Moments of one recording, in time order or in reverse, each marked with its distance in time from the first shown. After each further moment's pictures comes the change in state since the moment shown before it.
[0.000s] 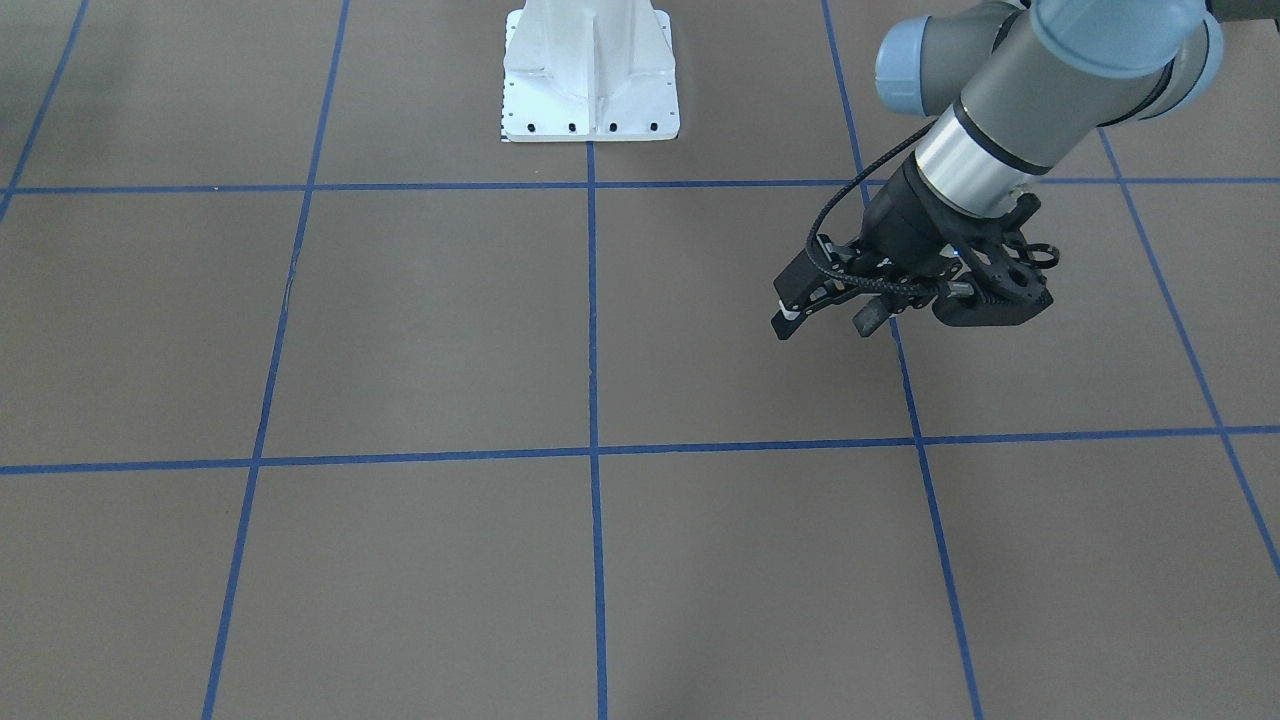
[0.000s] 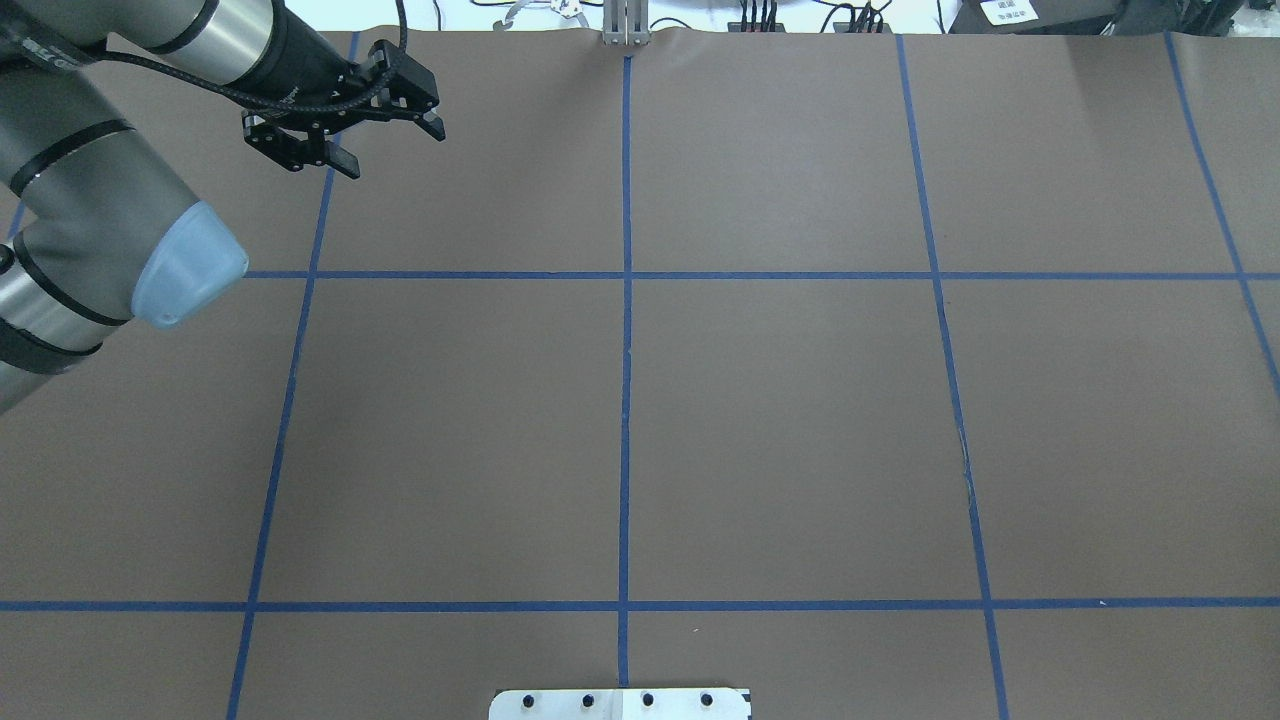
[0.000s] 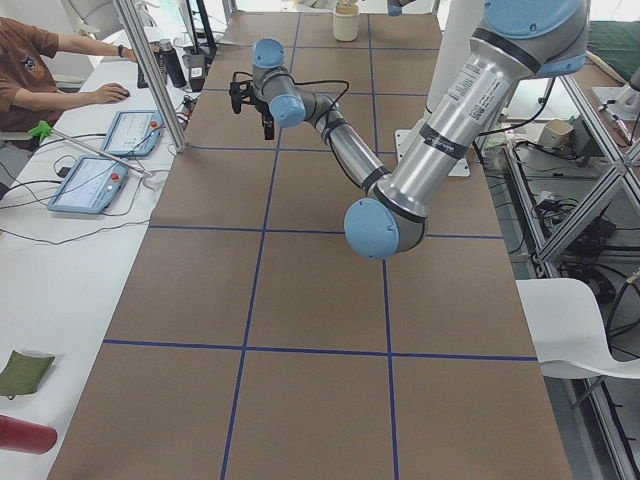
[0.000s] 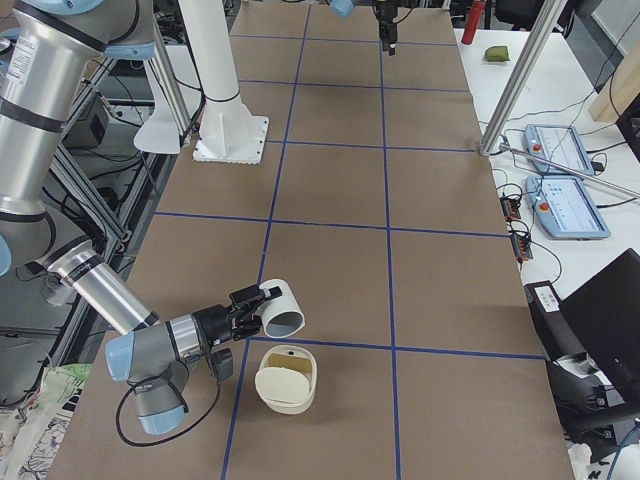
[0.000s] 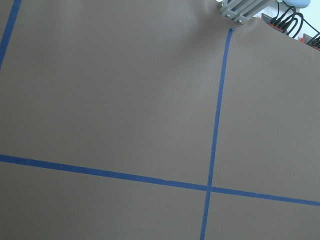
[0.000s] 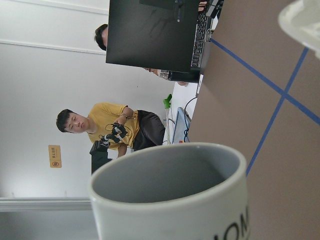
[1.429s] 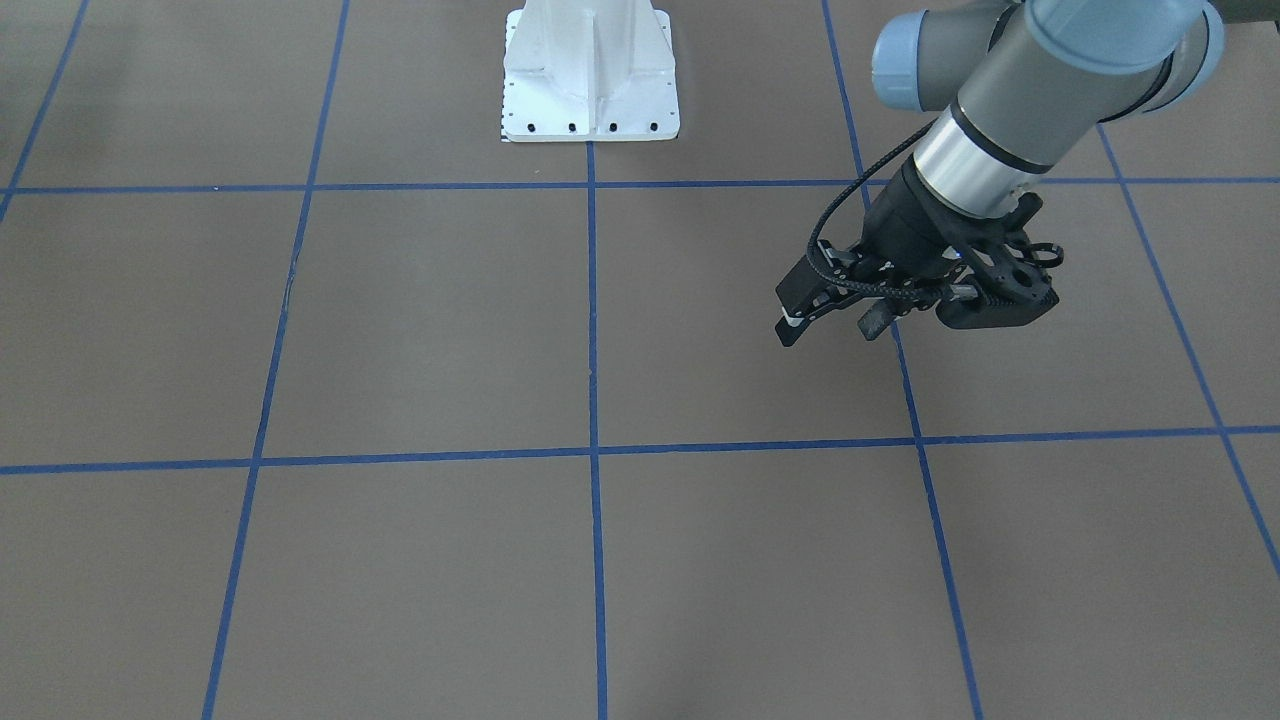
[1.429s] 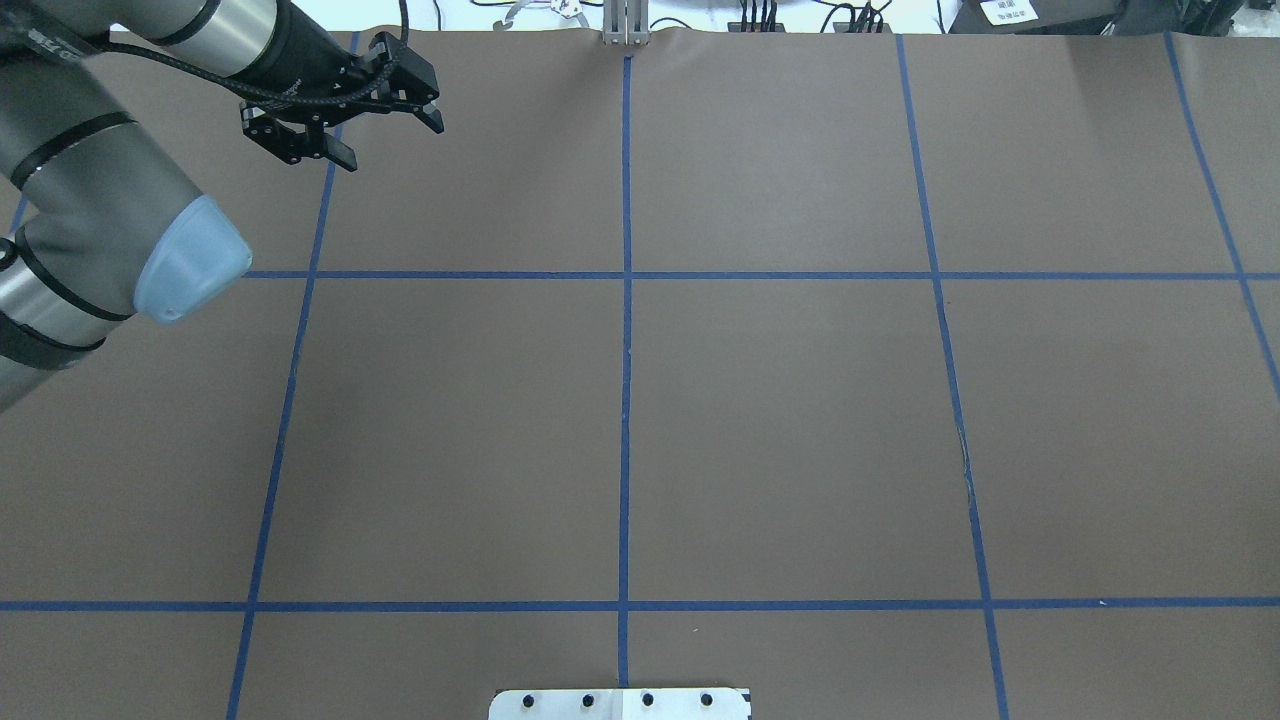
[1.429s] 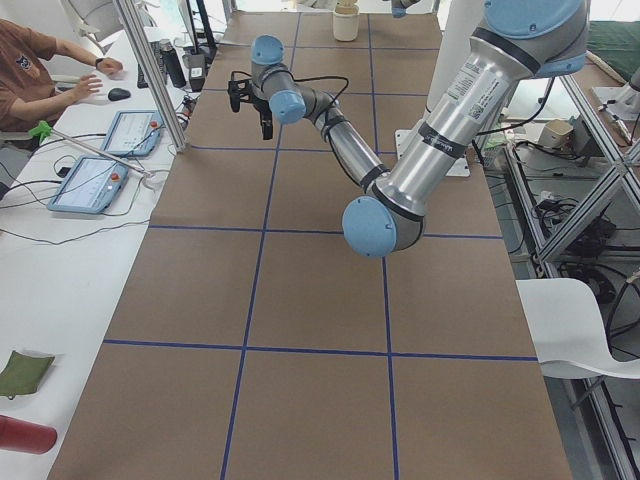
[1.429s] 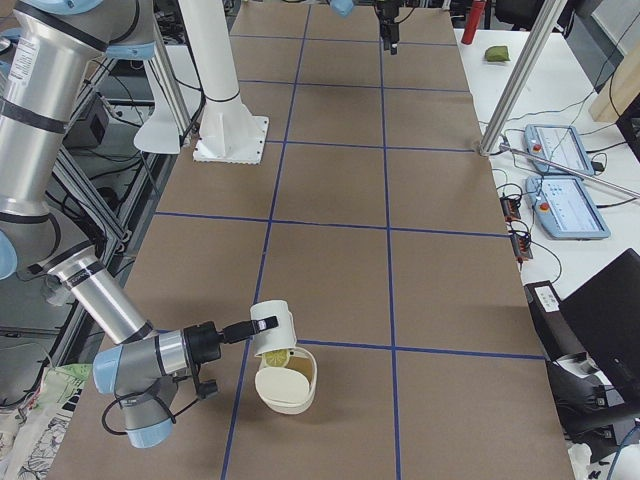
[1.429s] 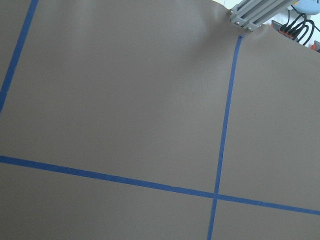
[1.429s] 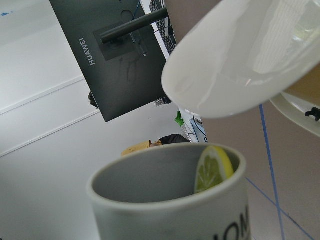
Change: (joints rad) left arm 0.000 -0.014 -0.003 0.033 0.024 0.003; right arm 0.000 0.020 -0.139 0.116 -0.116 0.512
